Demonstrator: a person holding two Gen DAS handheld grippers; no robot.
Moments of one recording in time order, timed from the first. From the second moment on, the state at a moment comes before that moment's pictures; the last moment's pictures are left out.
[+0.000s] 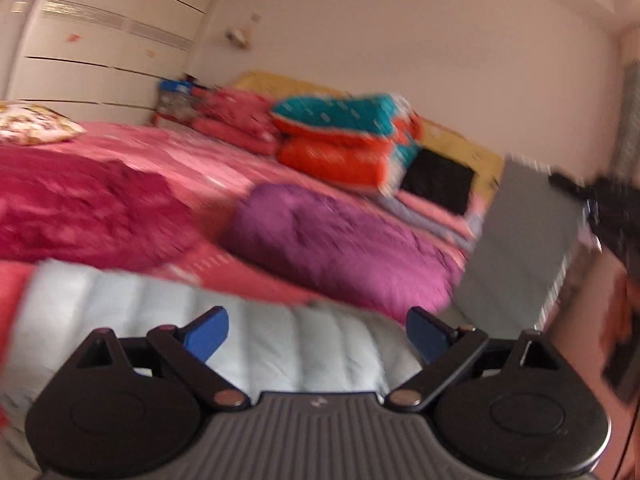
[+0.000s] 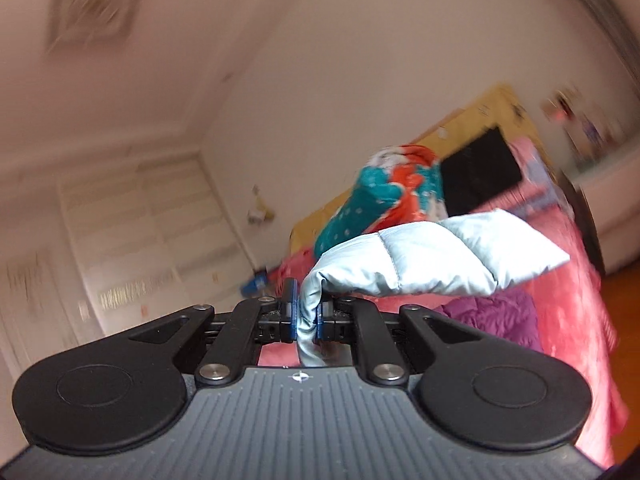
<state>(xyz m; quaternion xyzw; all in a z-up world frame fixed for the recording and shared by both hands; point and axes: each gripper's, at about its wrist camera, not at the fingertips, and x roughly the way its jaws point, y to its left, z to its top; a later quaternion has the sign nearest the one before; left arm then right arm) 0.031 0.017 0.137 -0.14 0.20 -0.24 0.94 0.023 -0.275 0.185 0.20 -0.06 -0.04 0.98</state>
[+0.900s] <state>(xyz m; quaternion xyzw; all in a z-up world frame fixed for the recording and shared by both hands) 0.094 0.144 0.106 -0.30 0.24 -0.16 0.91 0.049 0.002 0.070 -0.26 0.23 0.09 0.94</state>
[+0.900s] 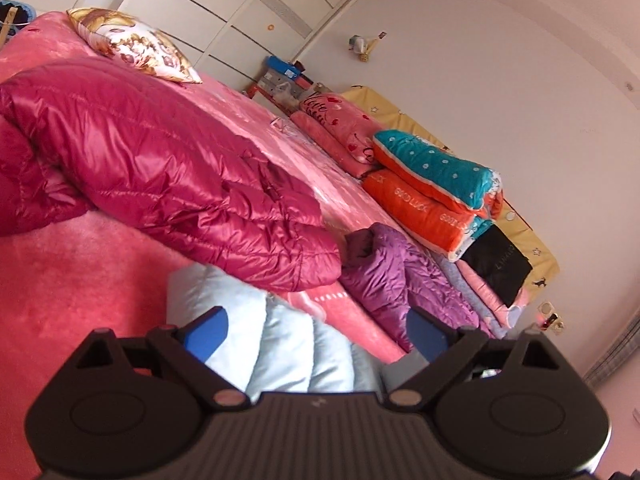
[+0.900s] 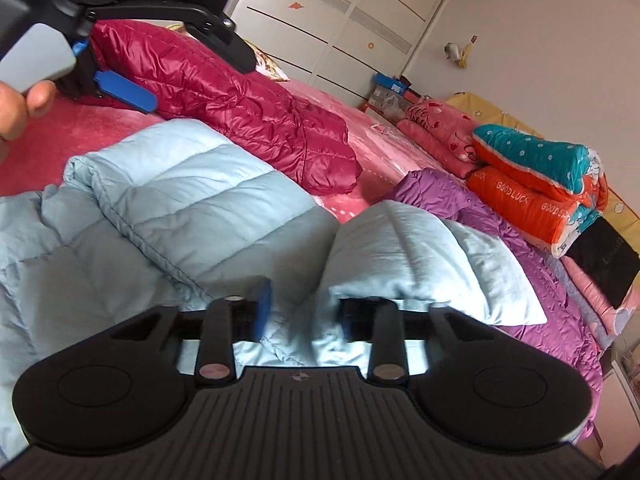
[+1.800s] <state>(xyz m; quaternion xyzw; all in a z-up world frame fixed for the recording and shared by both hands) 0.108 0.167 0.107 -0.26 0.28 -0.20 0.90 0.019 0.025 0.053 -0.41 0.25 0.10 0.87</state>
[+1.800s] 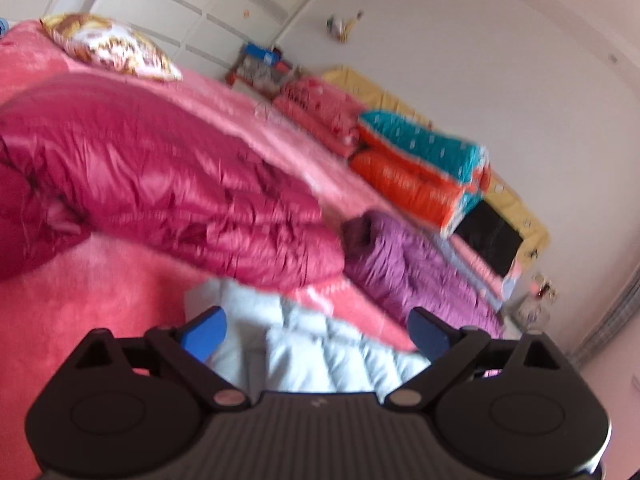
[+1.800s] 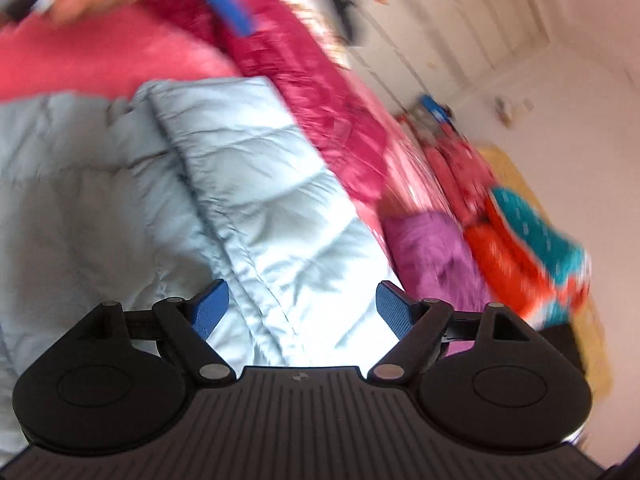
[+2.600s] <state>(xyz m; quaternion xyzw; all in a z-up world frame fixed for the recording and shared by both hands) 0.115 0.101 0.087 -0.09 0.33 -0.21 0.92 -0.008 -0.166 0.063 0.04 0.23 -0.10 0.97</state>
